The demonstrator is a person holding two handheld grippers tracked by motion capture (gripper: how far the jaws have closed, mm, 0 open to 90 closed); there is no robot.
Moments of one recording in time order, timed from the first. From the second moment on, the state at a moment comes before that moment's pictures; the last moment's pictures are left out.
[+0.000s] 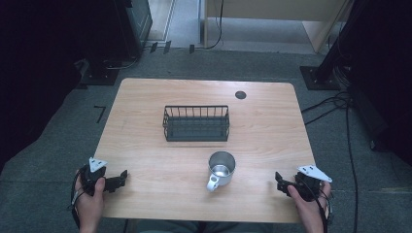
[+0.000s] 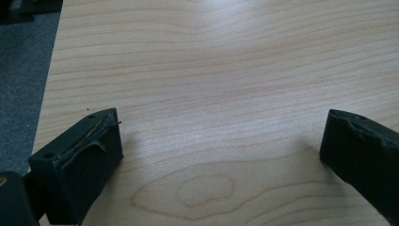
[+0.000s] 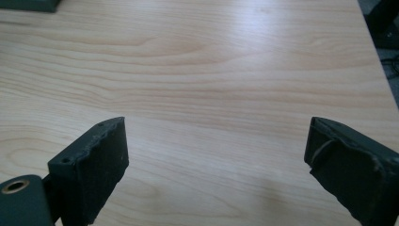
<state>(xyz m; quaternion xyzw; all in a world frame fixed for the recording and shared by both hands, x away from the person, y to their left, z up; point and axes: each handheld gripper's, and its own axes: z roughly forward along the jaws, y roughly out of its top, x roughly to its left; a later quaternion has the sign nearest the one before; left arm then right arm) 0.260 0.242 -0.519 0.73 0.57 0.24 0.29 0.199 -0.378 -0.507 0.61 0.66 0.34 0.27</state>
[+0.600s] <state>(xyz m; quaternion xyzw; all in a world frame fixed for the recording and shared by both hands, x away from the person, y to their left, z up) 0.260 0.242 -0.518 0.73 0.57 0.24 0.29 0.208 -0.322 -0.490 0.55 0.70 0.37 0.25</state>
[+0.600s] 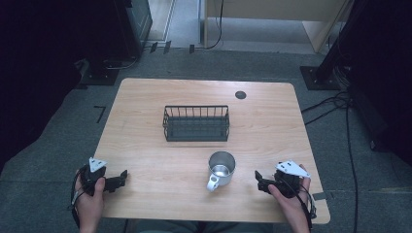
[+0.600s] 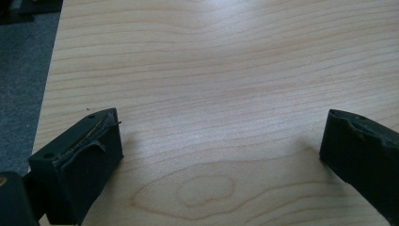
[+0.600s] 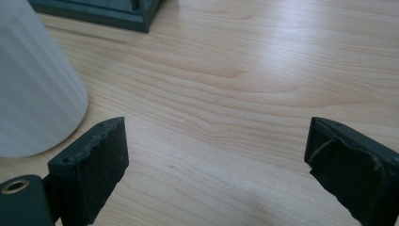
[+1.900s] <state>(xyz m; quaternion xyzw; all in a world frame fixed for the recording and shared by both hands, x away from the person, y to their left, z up) 0.260 0.242 -0.519 0.73 0.57 0.24 0.29 0.210 -0.276 -0.482 0.50 0.73 0.40 0.23</state>
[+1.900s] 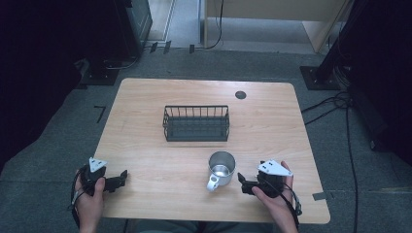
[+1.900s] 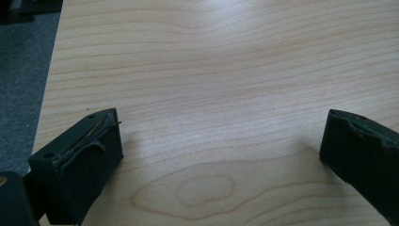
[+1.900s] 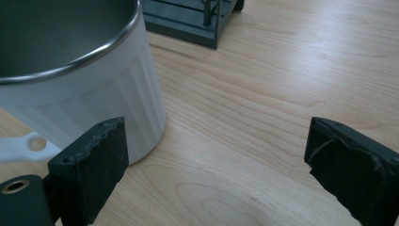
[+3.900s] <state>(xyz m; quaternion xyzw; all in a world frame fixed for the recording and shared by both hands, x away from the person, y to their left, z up) 0.260 0.242 -0.518 0.73 0.57 0.24 0.29 0.240 -0.188 -0.477 0.40 0.78 0.44 0.17</state>
